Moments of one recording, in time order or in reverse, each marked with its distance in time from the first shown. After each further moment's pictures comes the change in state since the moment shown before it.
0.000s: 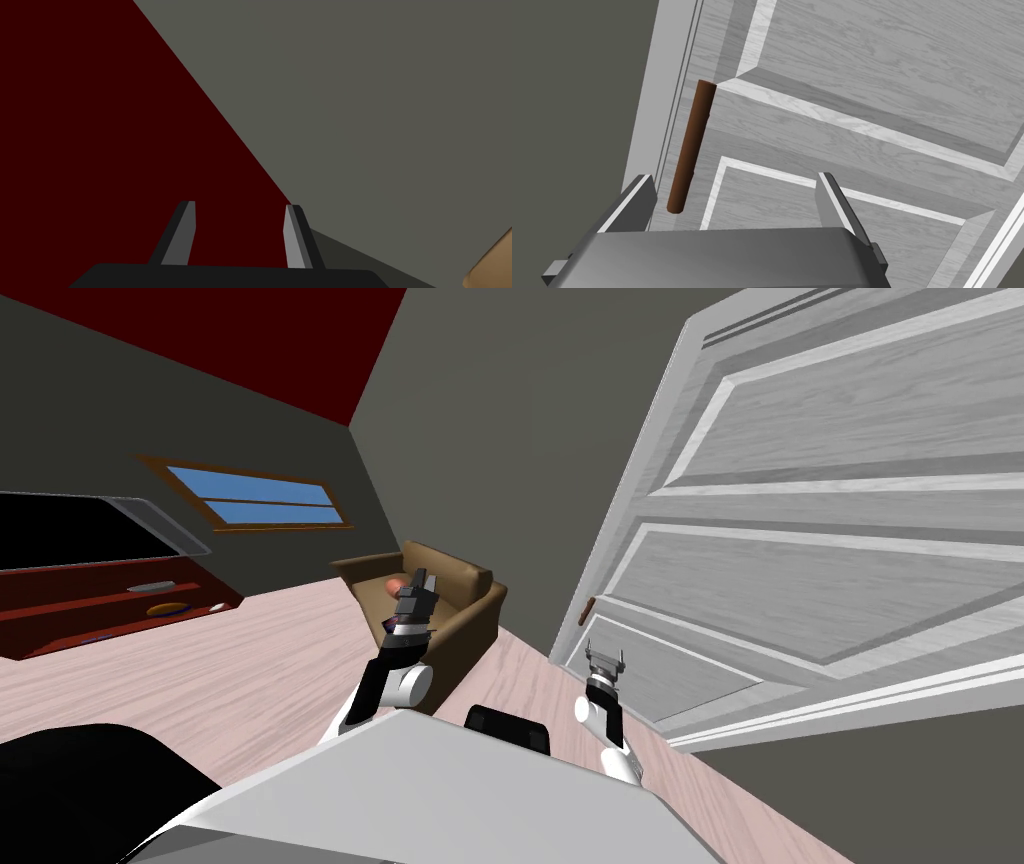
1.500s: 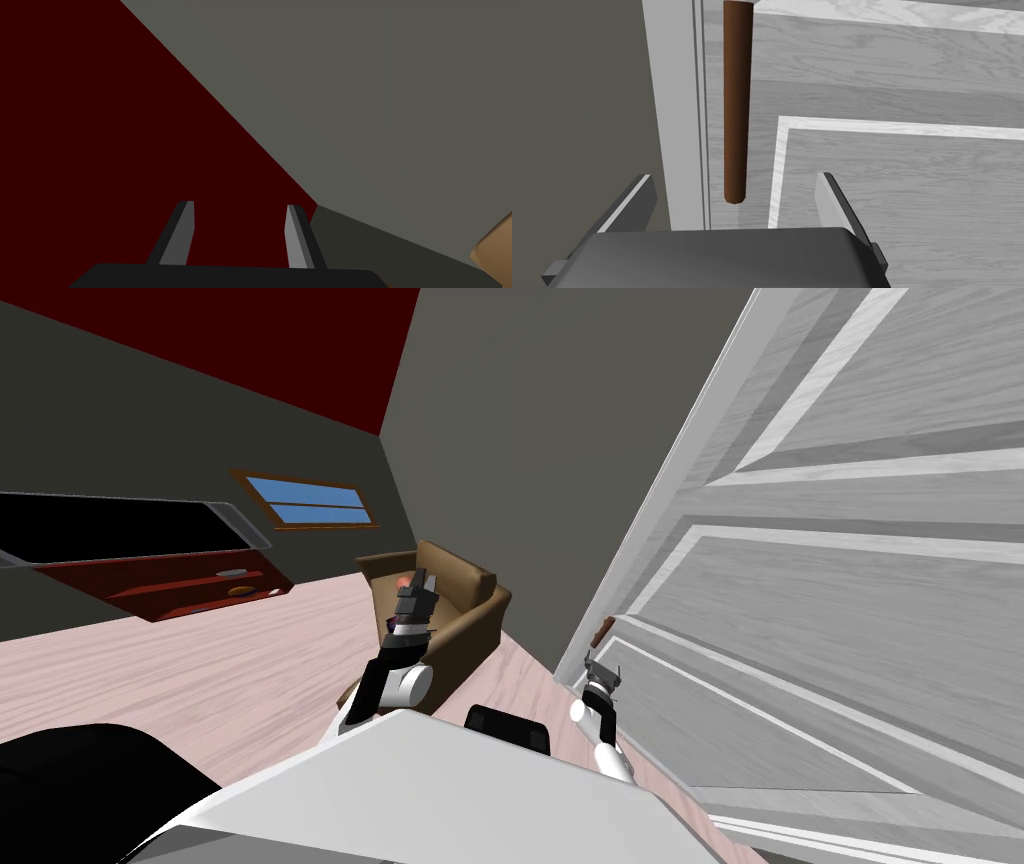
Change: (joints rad) arm -0.114 0.002 -0.002 0.314 -0.136 -0.057 -0.233
